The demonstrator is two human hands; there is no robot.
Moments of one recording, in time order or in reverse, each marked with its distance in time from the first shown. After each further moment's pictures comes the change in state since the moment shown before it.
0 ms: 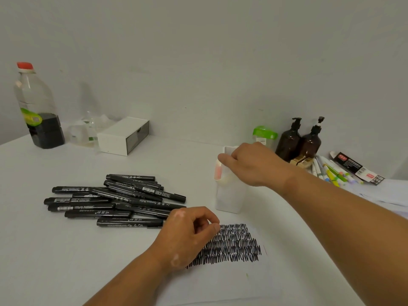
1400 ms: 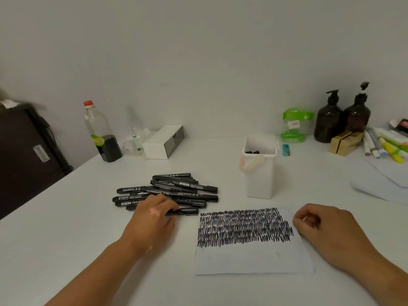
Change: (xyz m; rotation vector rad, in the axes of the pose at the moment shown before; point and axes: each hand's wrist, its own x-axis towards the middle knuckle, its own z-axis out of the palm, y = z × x) left_hand -0.050 -0.029 -0.103 0.992 0.110 0.042; right_hand -0.131 0.080 0.129 0.566 0.220 0.170
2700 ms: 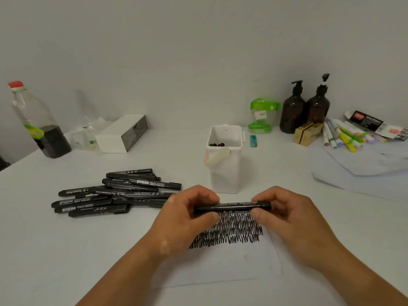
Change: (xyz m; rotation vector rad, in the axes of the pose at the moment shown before) left_hand 0.045 0.127 0.024 -1.125 -0.241 -0.091; right_hand -0.006 -0.022 -0.012 0.540 -0.062 -0.082
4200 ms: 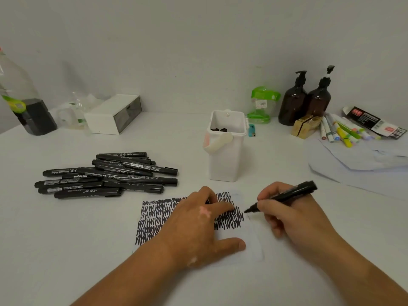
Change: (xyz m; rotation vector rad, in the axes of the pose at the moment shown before) left_hand -0.011 -0.014 0.030 0.845 -0.153 0.124; right_hand 0.001 0.002 0.003 0.132 0.014 0.274
